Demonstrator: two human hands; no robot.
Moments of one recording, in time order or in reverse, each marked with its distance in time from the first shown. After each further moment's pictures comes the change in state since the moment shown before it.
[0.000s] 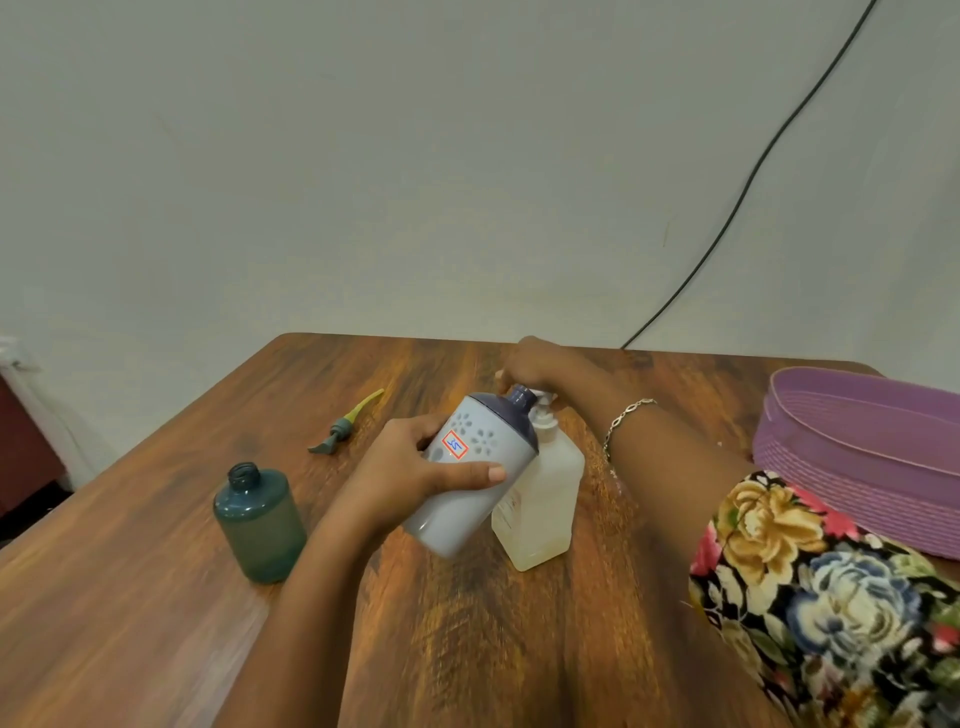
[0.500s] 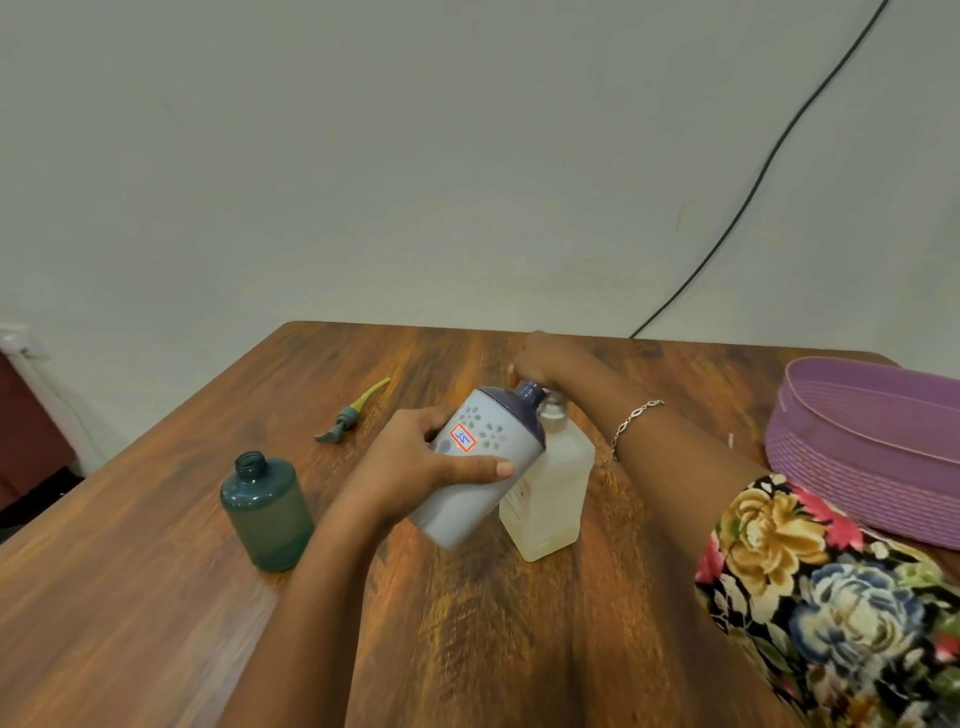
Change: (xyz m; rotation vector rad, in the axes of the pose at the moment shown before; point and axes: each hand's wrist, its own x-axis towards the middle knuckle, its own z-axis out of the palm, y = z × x) left_hand 0.000 -0.003 -0.002 -0.015 0.010 -0.022; right_hand 0.014 0.003 0.009 0.019 0.031 -0.006
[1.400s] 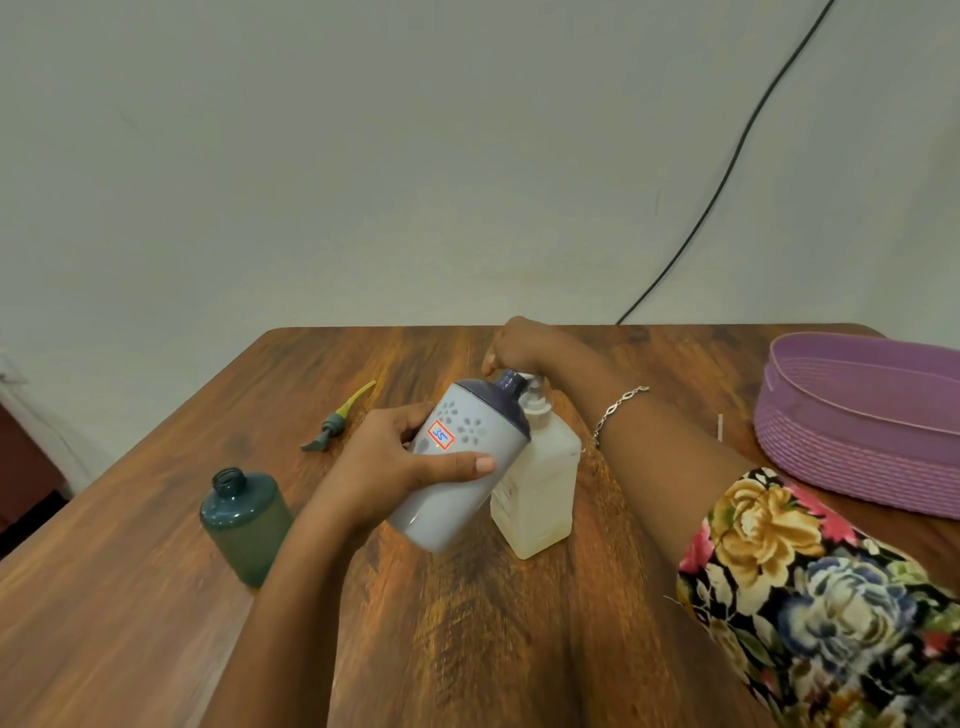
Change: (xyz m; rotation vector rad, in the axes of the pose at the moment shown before) left_hand -0.004 0.014 -0.002 0.003 -0.009 -0.008; right_hand 0.018 0.004 -0.003 -0.018 -0.038 -0.082
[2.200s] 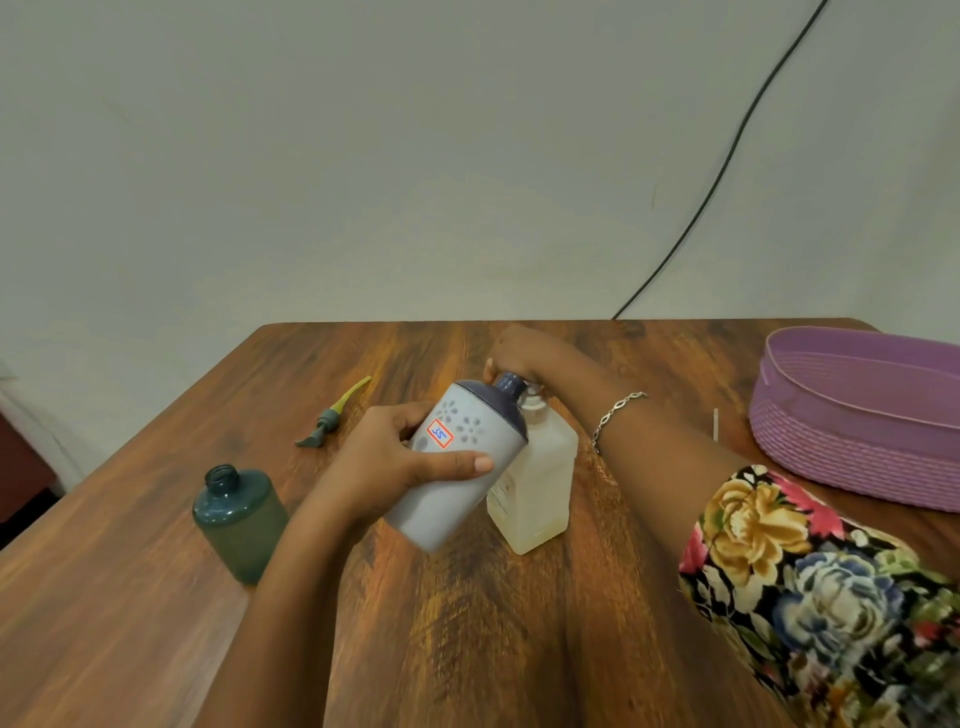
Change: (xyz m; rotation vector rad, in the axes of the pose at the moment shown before) left_hand 0.005 -0.005 0.000 0.021 -0.026 -0.012; right_hand -0.011 0.002 0.005 -0.205 -0.037 -0.028
